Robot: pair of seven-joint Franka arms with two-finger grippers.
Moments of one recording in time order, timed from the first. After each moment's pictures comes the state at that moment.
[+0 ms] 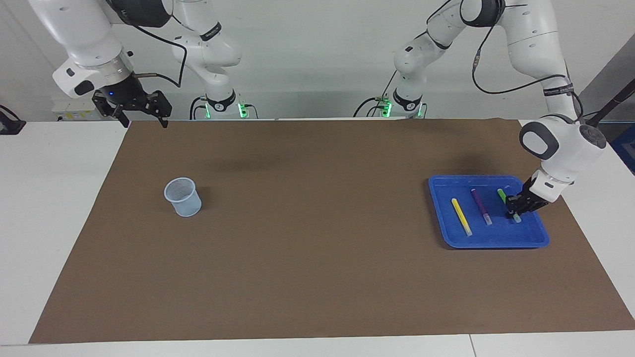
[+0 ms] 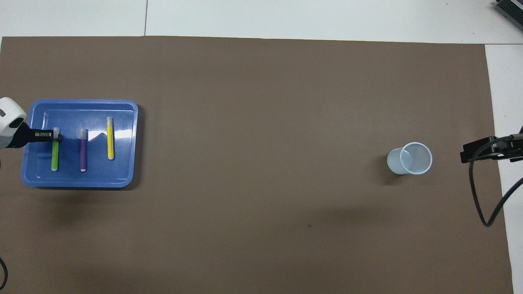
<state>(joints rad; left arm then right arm) 0.58 0.40 -0.29 -1.92 -0.02 2.39 0.38 -0.07 -0.07 0.04 -1.65 -0.03 1.48 -0.03</state>
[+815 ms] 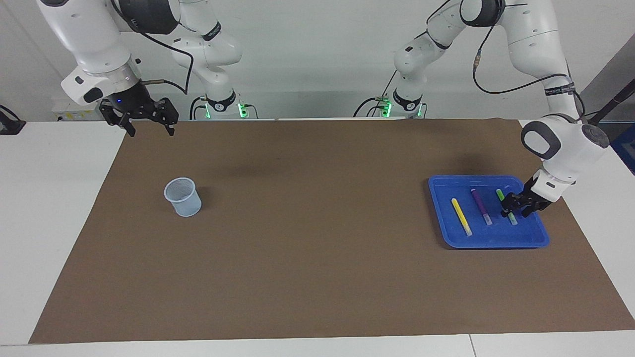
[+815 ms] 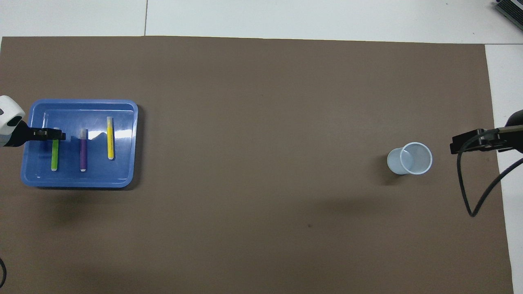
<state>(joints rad) 0.58 0.40 -0.30 -1.88 -0.02 2.32 0.38 0.10 -0.05 -0.11 -1.66 -0.03 1.55 -0.03</state>
